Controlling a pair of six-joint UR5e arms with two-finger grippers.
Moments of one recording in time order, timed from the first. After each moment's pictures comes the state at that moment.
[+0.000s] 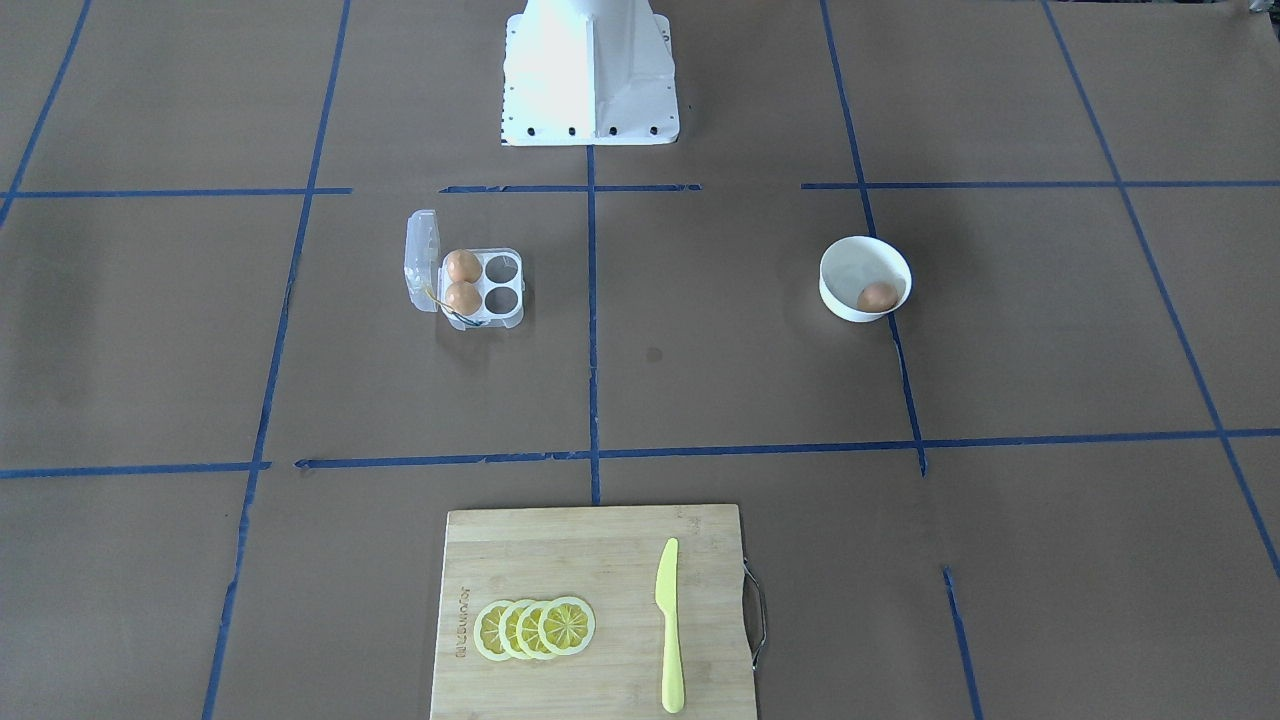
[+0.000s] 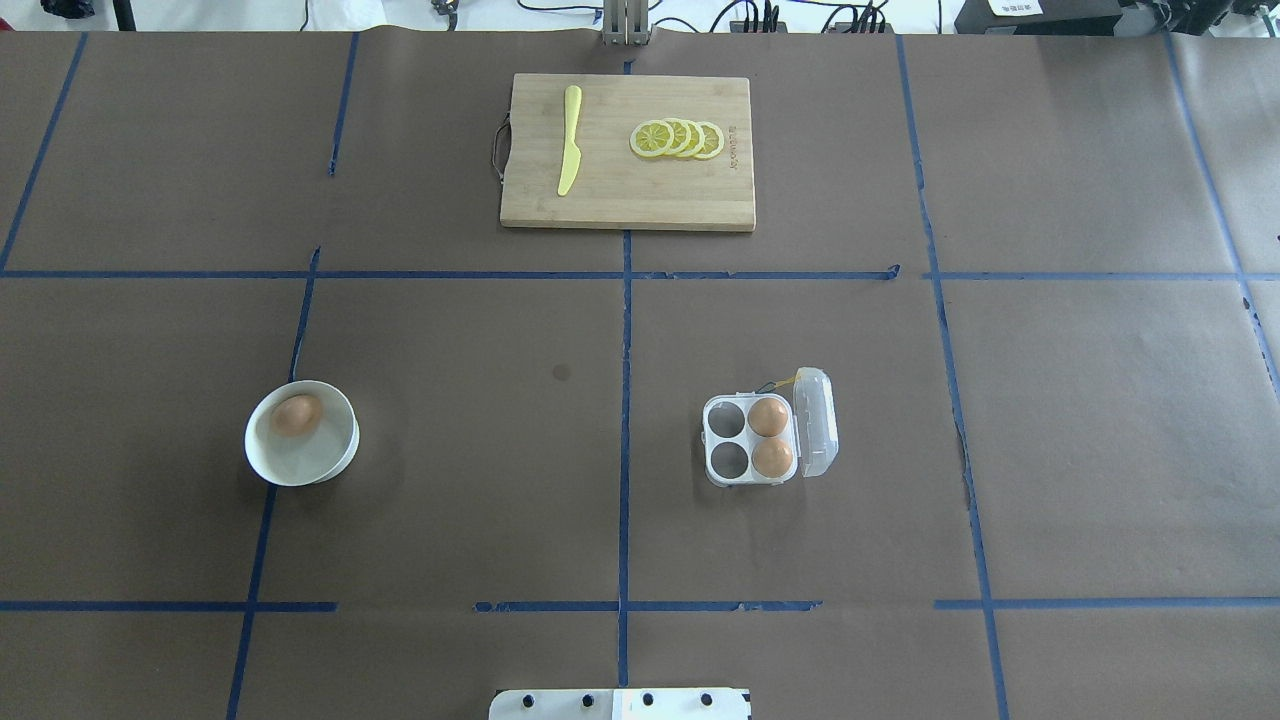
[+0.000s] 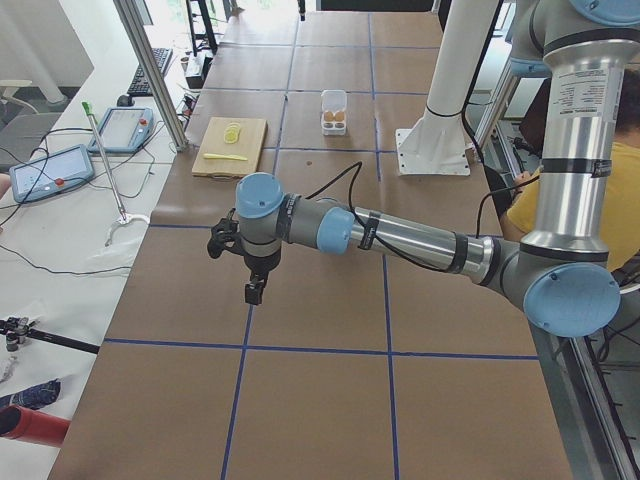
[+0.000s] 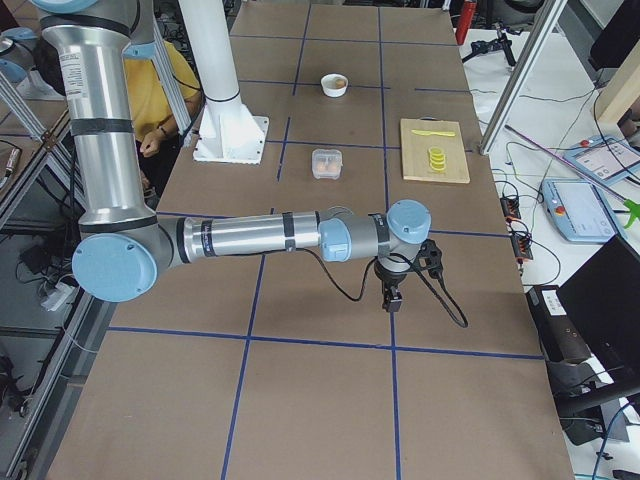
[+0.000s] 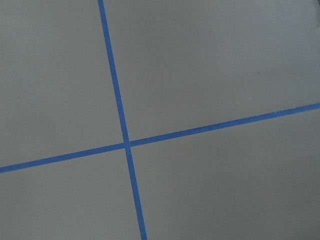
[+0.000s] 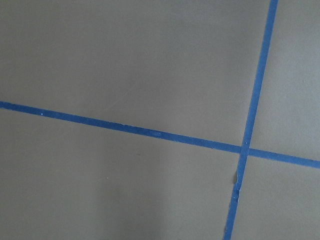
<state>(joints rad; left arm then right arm) -1.50 -1.59 -1.78 -1.59 -2.34 -0.03 1.44 -1.47 1.59 -1.54 2.38 0.02</state>
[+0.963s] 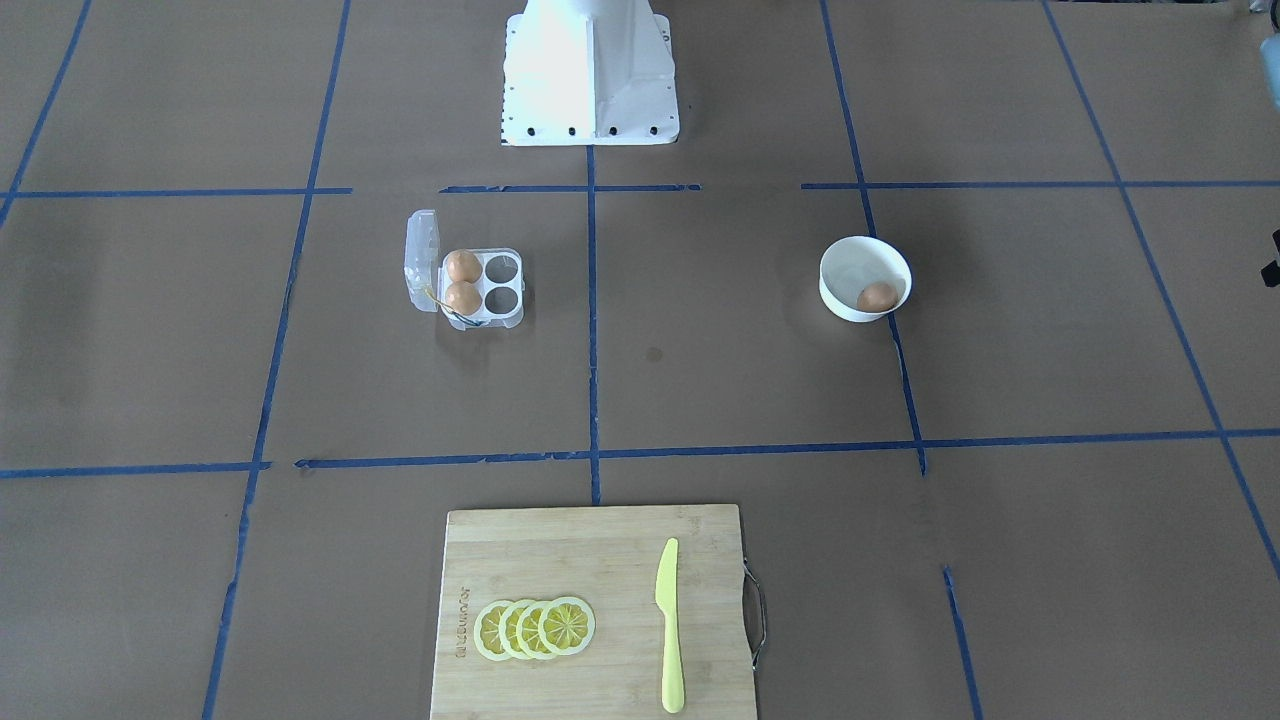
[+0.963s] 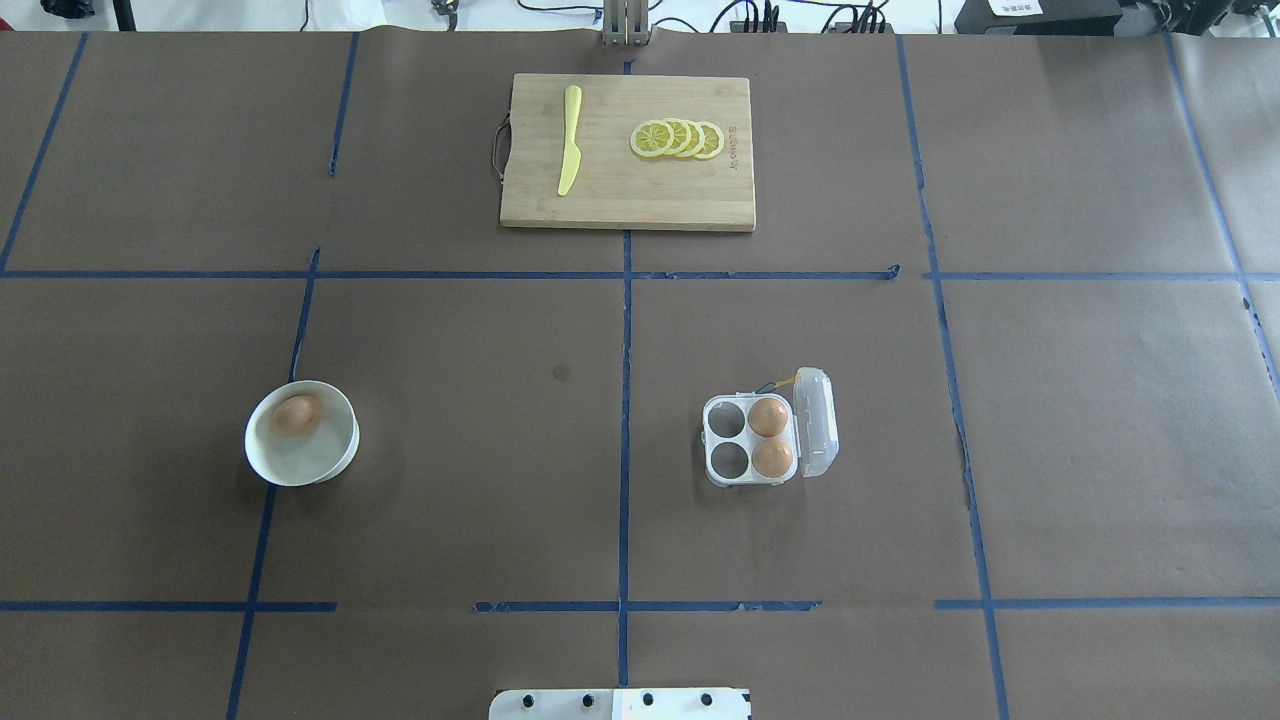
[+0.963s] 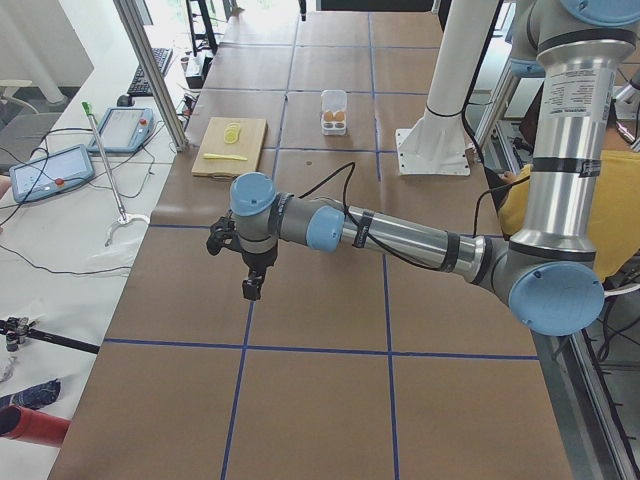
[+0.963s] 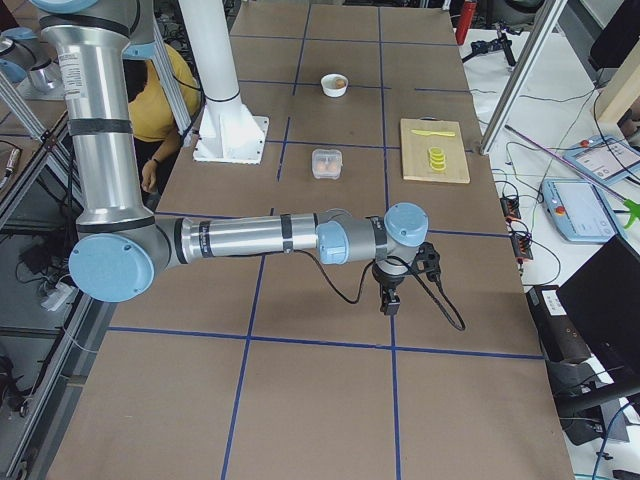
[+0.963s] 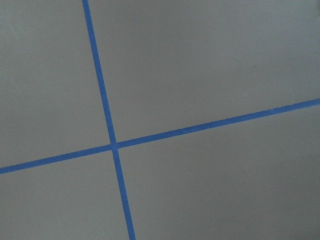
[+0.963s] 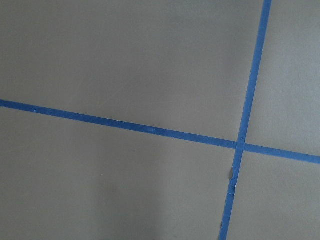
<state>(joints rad) -1.45 -1.62 -1.76 -1.59 -2.34 -0.04 1.44 -1.48 1.58 -1.54 2.38 0.03</state>
